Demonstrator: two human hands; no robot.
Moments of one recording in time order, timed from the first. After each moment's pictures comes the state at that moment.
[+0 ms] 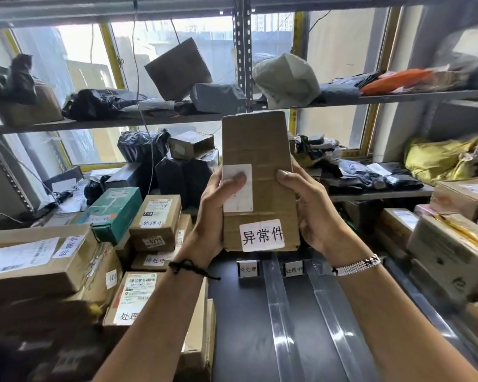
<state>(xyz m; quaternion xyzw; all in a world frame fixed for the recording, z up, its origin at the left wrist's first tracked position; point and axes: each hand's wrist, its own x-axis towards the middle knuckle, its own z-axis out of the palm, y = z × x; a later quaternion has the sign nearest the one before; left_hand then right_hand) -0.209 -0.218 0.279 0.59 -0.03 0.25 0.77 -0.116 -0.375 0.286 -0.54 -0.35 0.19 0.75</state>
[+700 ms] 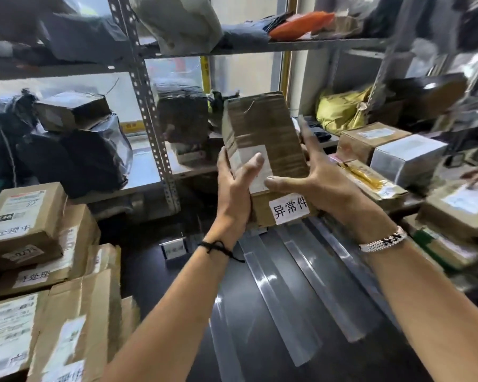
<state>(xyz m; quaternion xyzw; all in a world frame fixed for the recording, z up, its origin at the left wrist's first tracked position) -0.069 -0.348 0.216 0.57 -0.02 0.22 0.79 -0.051 -0.516 0.268 -0.79 -0.28 0.03 0.54</state>
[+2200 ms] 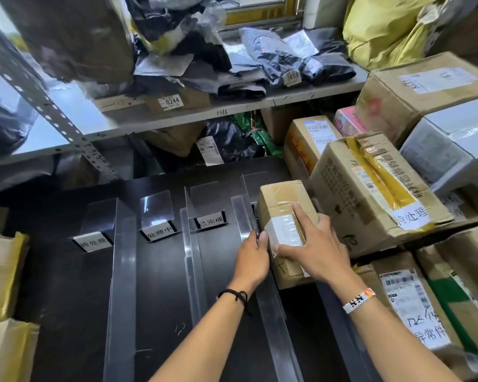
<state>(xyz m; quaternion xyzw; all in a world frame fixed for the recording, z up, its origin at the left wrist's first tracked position) 0.152 -0.519 -0.067 0.76 0.29 -0.08 0.57 0.206 -0.664 0.001 -0.95 -0.08 0.21 0.21</state>
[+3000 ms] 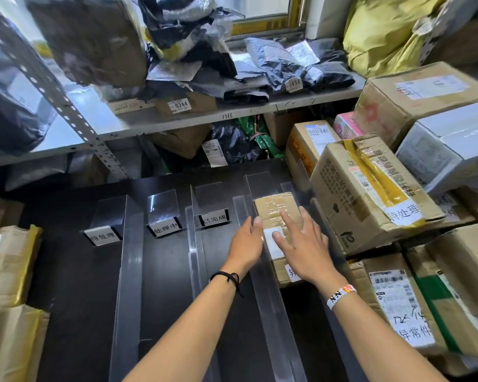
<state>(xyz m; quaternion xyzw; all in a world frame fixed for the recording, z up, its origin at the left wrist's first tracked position) 0.151 -0.497 -0.039 0.77 0.29 -0.07 0.57 0.192 -0.652 -0.036 -0.95 -0.17 0.14 0.21</state>
